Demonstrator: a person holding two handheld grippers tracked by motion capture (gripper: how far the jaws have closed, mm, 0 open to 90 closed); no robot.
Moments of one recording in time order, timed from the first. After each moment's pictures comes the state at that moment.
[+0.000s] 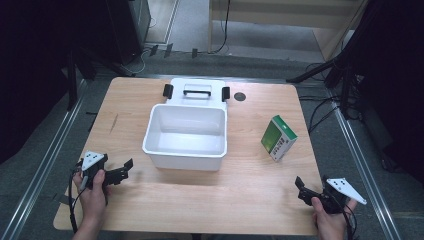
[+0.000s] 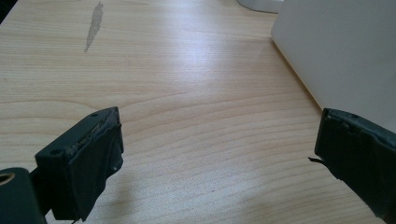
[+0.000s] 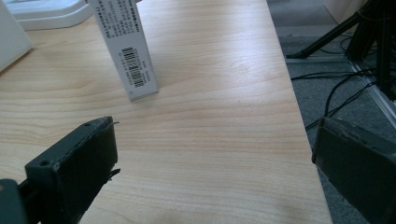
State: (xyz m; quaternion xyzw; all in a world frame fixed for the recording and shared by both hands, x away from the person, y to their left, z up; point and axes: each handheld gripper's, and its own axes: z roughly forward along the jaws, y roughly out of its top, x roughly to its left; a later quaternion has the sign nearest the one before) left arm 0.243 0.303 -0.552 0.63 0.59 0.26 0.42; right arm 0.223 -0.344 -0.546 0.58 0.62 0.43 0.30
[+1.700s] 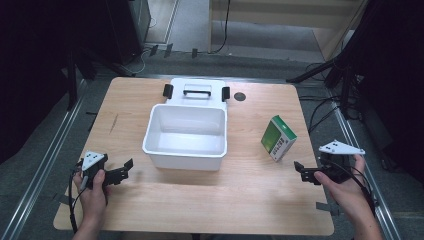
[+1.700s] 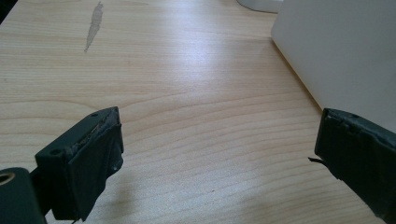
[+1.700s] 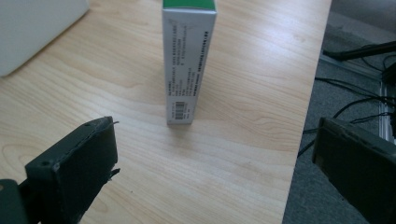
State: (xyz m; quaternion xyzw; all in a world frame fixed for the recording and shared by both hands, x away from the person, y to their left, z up) left arm 0.243 0.303 -0.552 0.64 0.59 0.26 0.42; right arm 0.275 -0.320 -0.438 0.47 0.79 0.31 0.24
